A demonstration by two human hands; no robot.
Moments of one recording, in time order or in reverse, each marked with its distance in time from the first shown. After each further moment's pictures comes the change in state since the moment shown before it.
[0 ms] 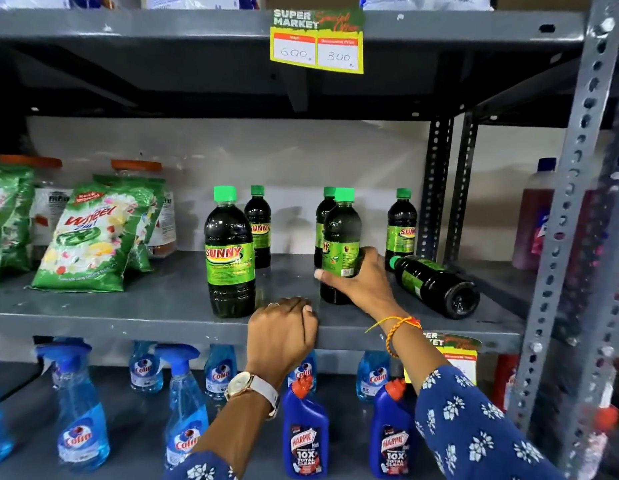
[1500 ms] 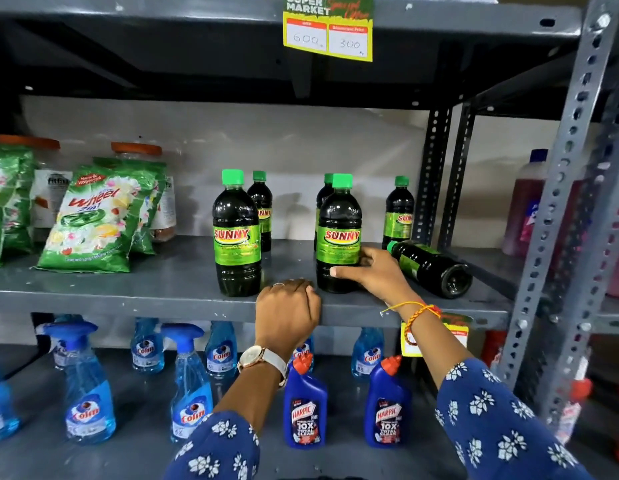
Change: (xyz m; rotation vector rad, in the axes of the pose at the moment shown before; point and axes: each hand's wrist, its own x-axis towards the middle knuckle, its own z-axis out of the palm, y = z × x) left_hand -0.003 0.003 -0.002 -0.024 0.016 -0.009; right_hand -0.022 -0.005 -0.023 0.273 -0.221 0.042
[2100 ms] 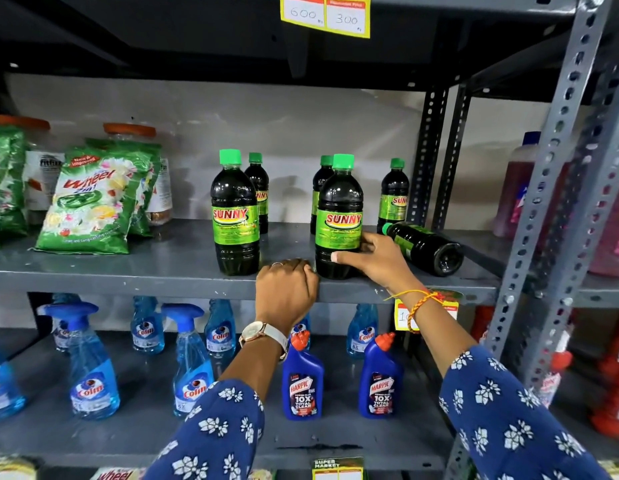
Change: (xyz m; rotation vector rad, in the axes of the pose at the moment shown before) left_hand -0.003 -0.001 -0.002 0.004 -0.040 0.002; right_hand -0.025 -0.009 -0.004 -0.068 0.029 -0.025
